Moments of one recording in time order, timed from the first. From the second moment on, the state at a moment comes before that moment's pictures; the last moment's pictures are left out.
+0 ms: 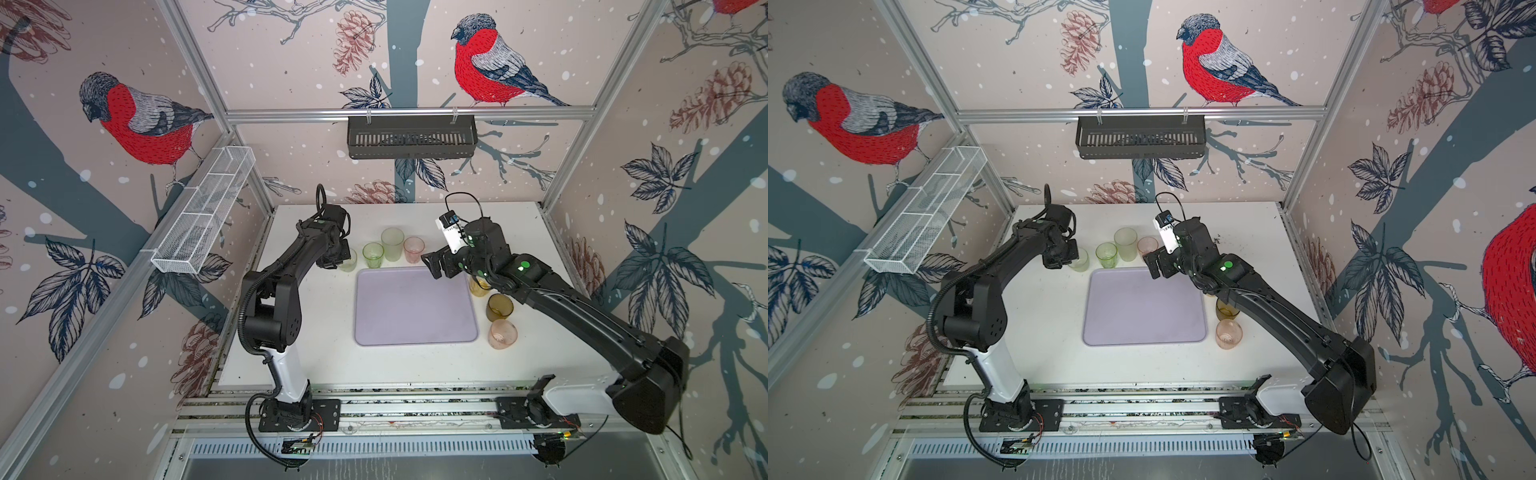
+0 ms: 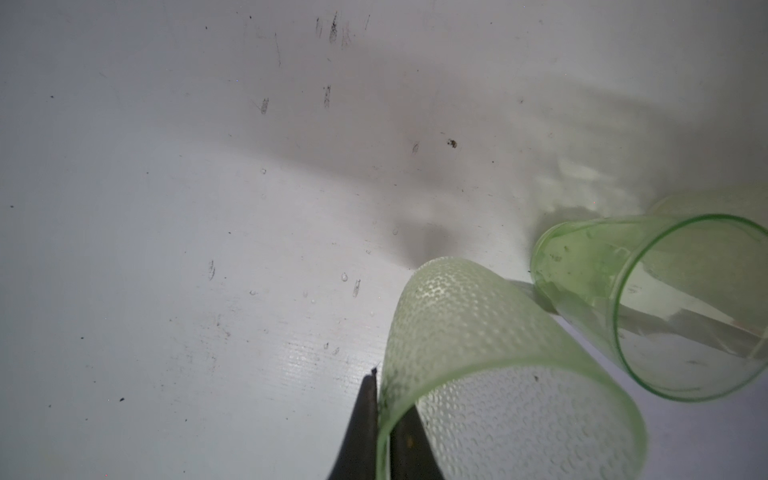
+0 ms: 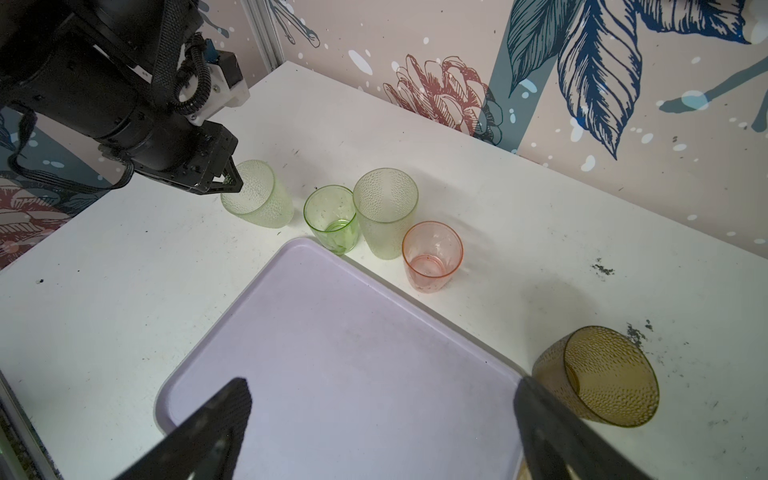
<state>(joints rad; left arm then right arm) -0.20 1.83 1.50 -0.90 -0.11 -0.43 0.70 1.33 1.24 -0.47 0.00 0.06</state>
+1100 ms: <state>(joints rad) -0.34 1.68 1.33 -0.93 -0.03 -0.50 0.68 1.33 1.24 -0.47 0.00 0.08</state>
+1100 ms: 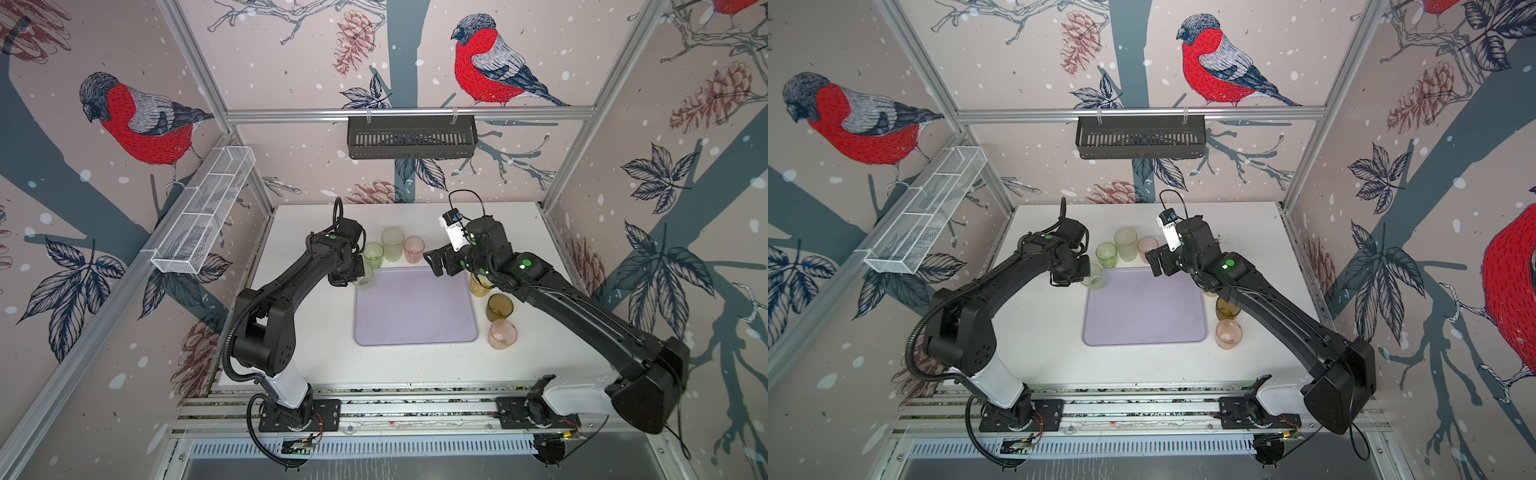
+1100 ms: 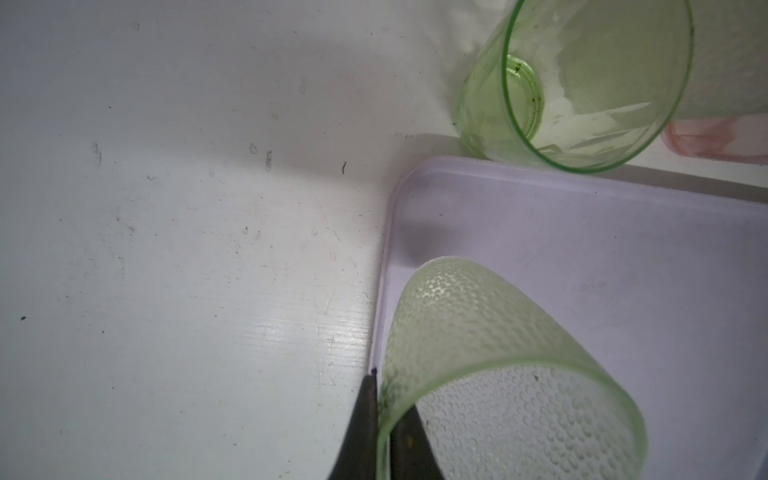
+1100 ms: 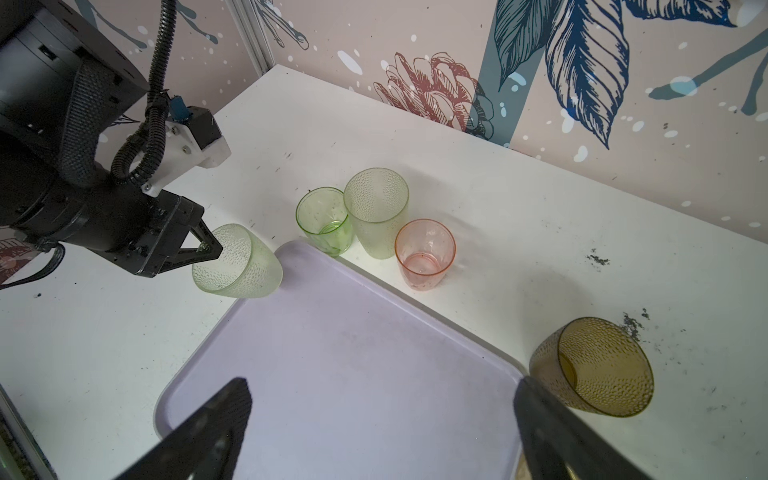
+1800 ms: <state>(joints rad) -0.36 1.77 1.38 -0.93 -0.03 -0.51 0.66 1.32 1.23 -0.47 -0.02 0.08</state>
